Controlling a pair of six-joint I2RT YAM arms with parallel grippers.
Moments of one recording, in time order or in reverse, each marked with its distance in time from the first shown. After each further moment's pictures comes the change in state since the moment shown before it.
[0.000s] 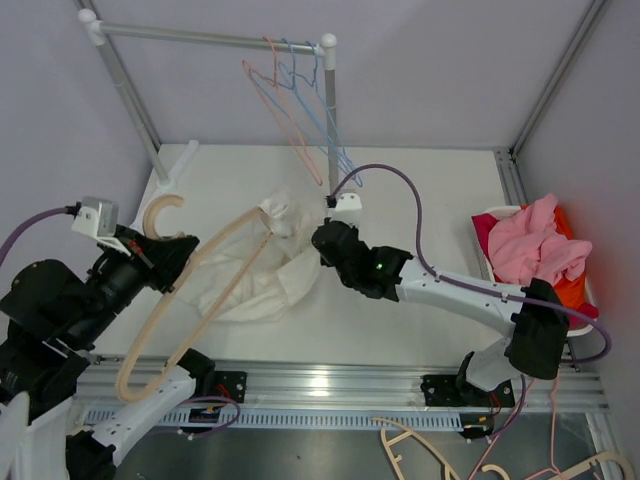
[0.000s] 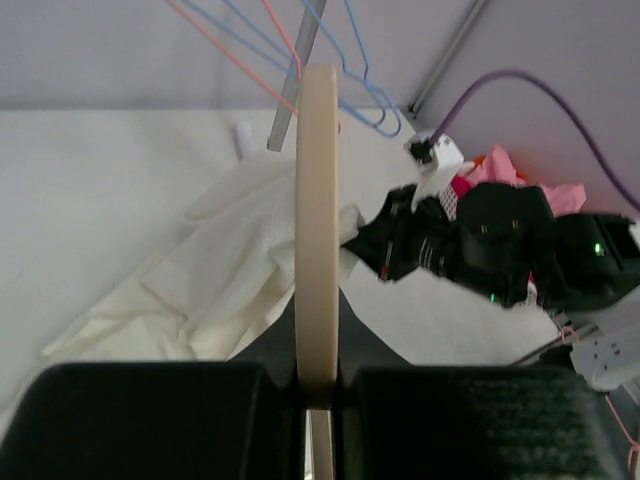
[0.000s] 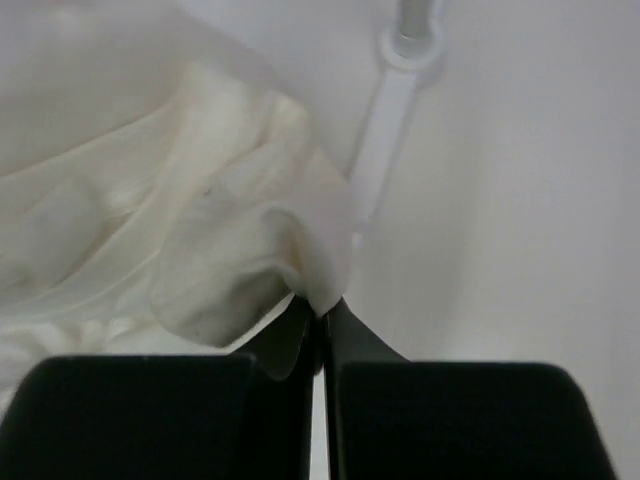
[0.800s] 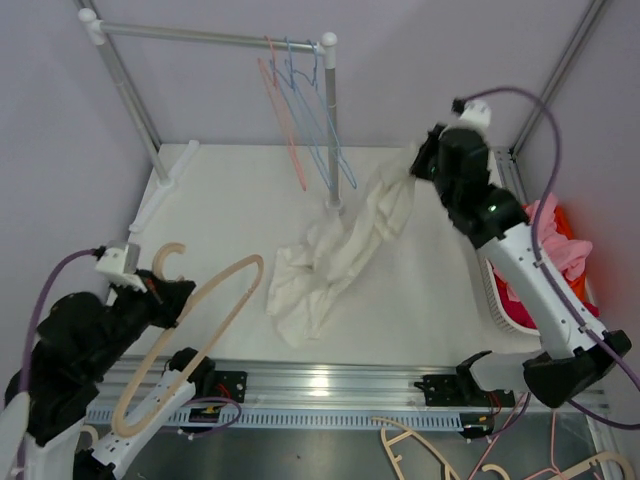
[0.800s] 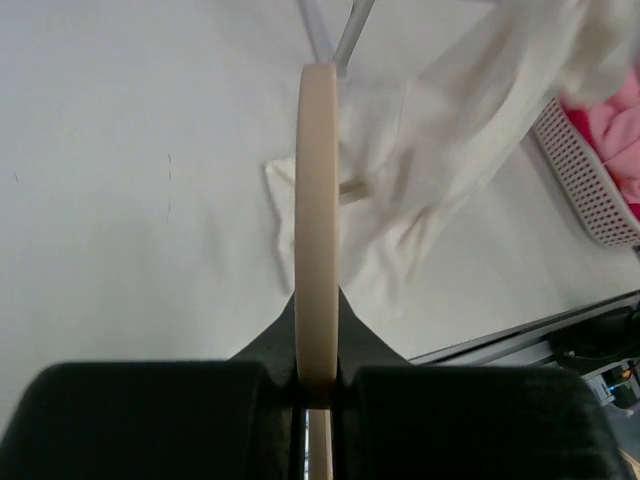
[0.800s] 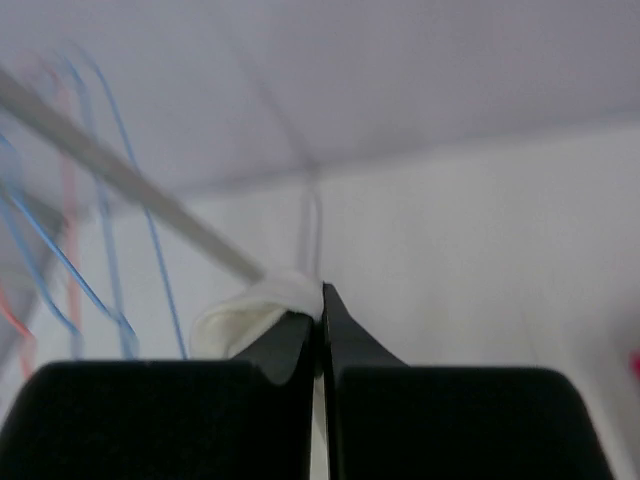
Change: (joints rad) left arm -0.001 -0.241 -0.236 -0.221 -0.094 -0.007; right arm -0.580 -0.235 0.197 -0.200 -0.232 -0.100
